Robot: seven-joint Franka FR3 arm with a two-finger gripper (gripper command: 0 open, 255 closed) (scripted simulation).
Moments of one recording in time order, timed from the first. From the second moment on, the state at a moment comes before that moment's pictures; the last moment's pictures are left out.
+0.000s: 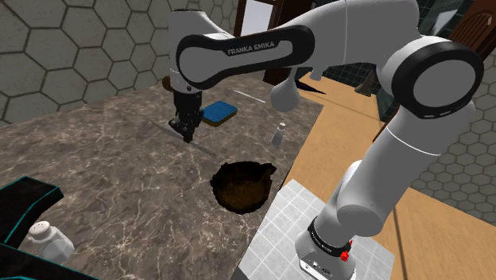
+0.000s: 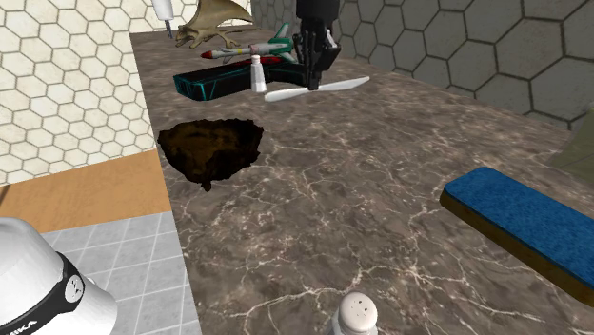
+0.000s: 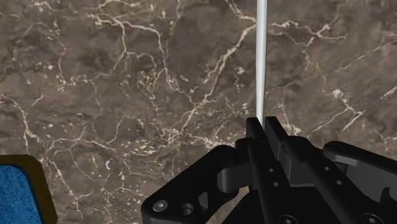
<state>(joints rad) 0.18 -0.02 0.26 -2.01 0.02 1.94 0.17</state>
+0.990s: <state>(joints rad) 0.18 -0.10 0.25 -1.92 0.04 1.77 0.16</state>
